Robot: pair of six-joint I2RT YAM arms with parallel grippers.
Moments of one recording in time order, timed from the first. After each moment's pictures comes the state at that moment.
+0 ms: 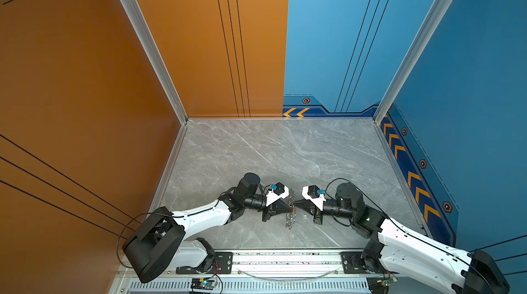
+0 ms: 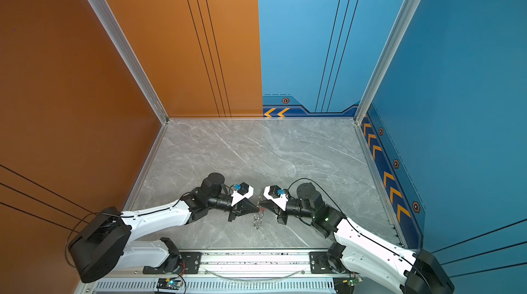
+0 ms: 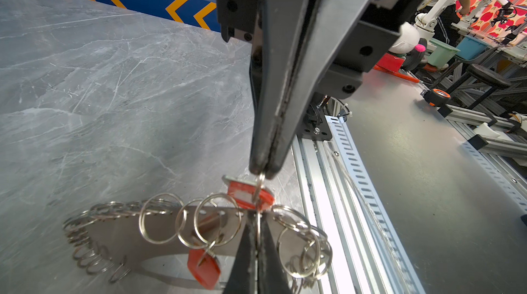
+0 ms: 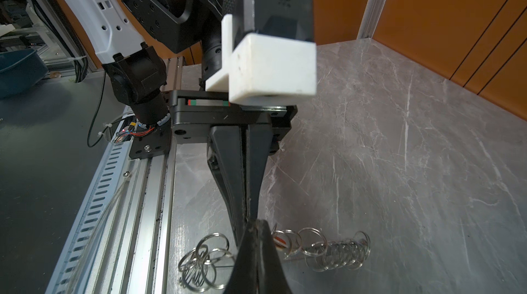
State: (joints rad) left arm -0.73 1.30 0.49 0.30 0.87 0.16; right arm 0.78 0.87 0.39 0.14 -0.52 -0.15
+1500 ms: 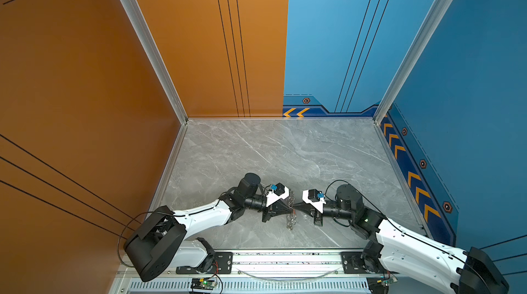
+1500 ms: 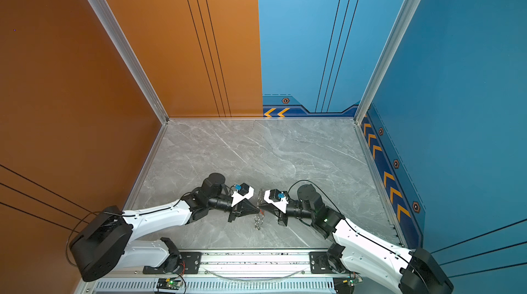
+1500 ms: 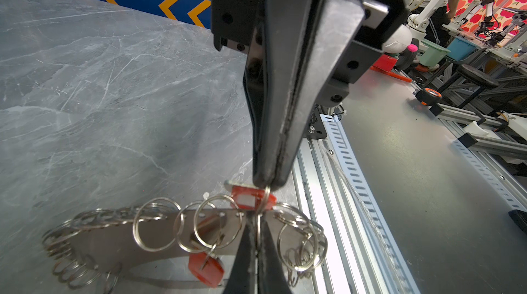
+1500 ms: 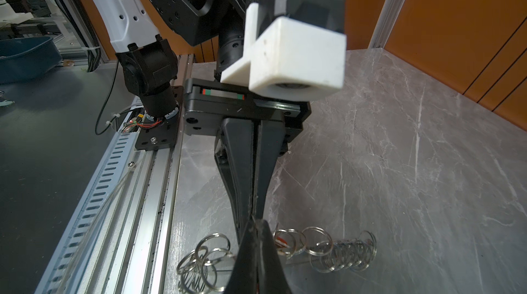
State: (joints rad) left arm -0.73 1.31 0.49 0.30 0.90 0.16; right arm 0.77 0.87 0.34 0.22 -0.58 -0.20
